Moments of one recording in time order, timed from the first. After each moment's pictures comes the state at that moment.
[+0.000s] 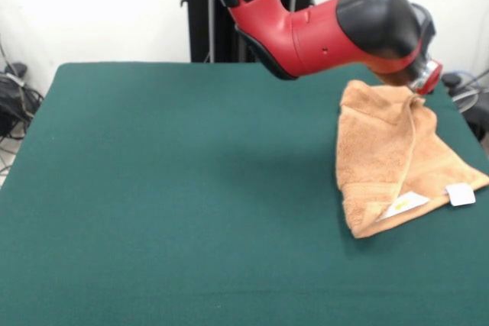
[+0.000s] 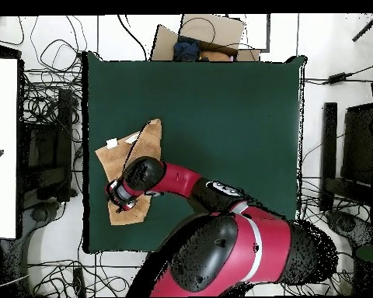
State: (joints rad) arm -0.42 -0.28 0.51 1.85 0.03 0.72 2.44
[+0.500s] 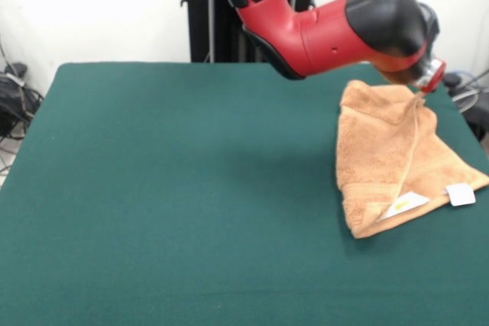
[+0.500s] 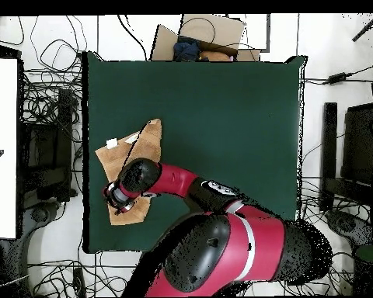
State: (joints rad) arm -0.40 -0.28 0.51 1.85 0.01 0.72 2.44
